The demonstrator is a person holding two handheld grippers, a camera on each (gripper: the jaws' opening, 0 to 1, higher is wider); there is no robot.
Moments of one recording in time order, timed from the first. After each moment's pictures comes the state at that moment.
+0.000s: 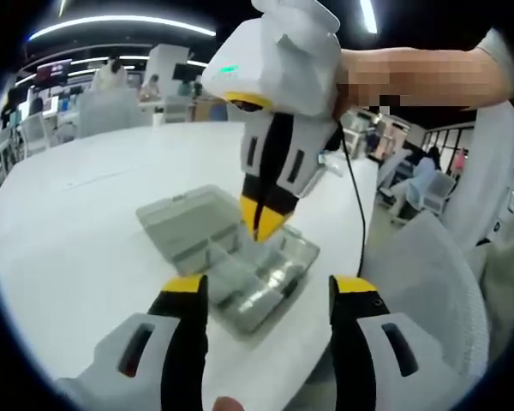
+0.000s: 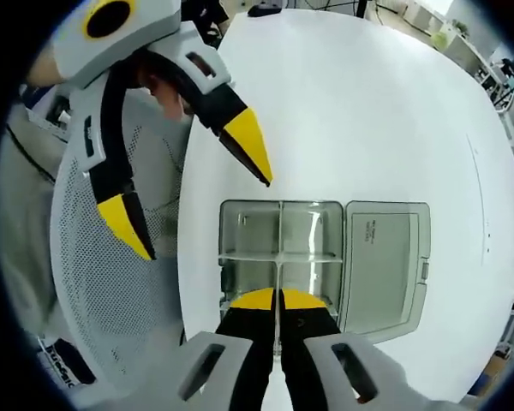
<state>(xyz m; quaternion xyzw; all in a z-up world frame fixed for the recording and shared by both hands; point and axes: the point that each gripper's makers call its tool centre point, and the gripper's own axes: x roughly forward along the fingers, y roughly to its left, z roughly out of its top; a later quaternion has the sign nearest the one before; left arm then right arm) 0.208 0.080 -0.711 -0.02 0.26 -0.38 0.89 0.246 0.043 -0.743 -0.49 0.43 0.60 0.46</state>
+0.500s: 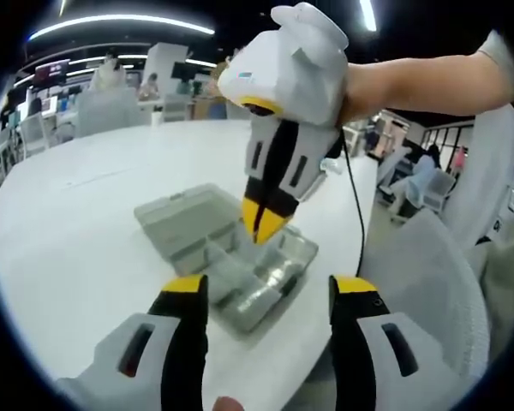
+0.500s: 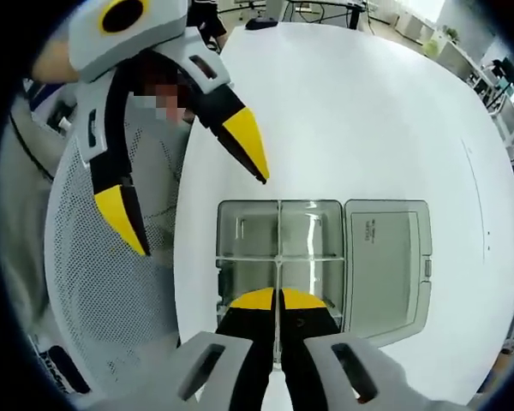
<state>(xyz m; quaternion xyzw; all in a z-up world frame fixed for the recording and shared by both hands) 0.207 0.078 -0.713 -0.01 0.27 -0.38 0.89 0.249 0.040 -0.752 -0.47 0.41 0.61 0.49</state>
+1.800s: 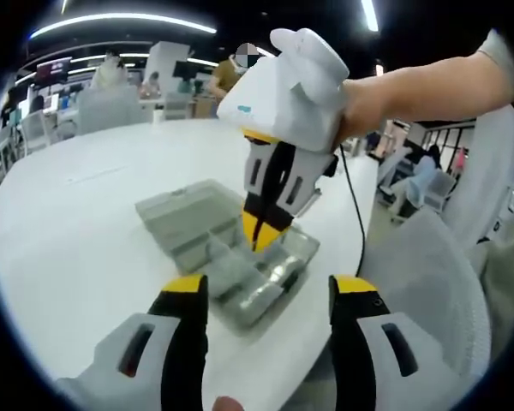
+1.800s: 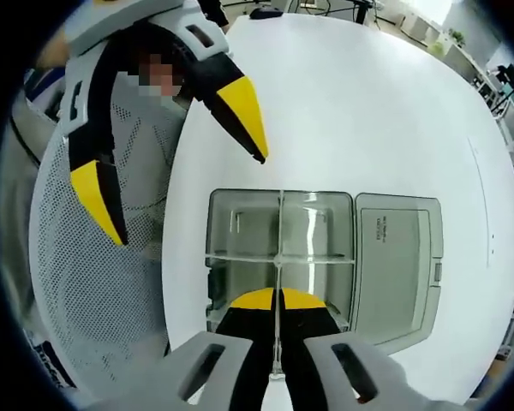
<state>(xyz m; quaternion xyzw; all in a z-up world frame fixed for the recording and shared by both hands) 0.204 0.081 -0.716 -0.02 0.27 -0.38 0.89 0.247 0.038 -0.774 -0.48 0.41 0.61 0.48</state>
